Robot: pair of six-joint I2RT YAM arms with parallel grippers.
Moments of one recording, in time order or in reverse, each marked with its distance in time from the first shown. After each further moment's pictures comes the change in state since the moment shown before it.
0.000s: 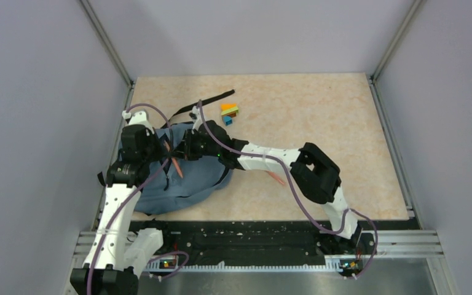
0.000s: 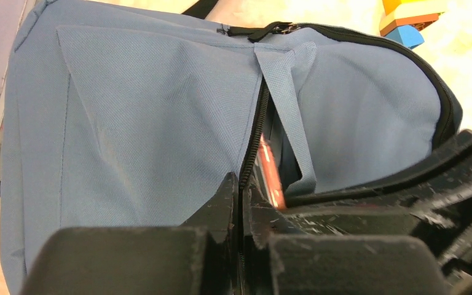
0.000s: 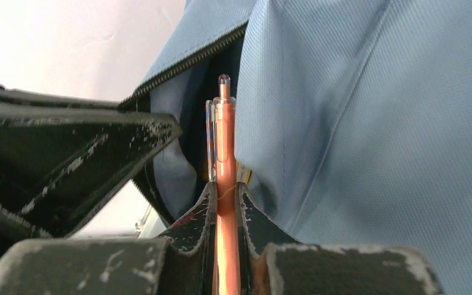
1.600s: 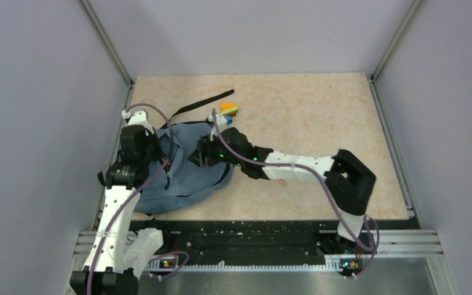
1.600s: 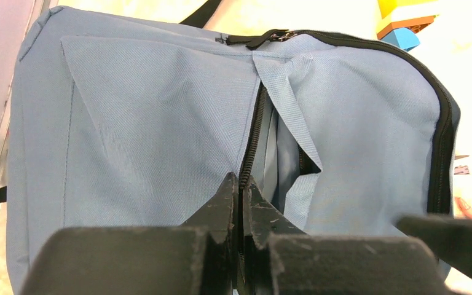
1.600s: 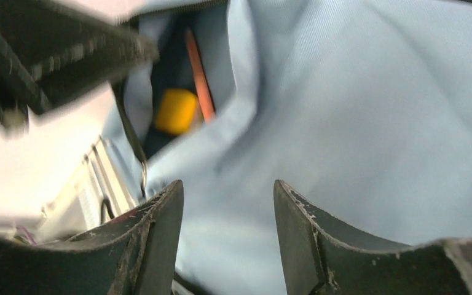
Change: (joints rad) left arm 0.001 -0.019 0.000 0.002 0.002 0.018; right arm 0.014 -0.209 -0.200 -0.018 0.159 -0.280
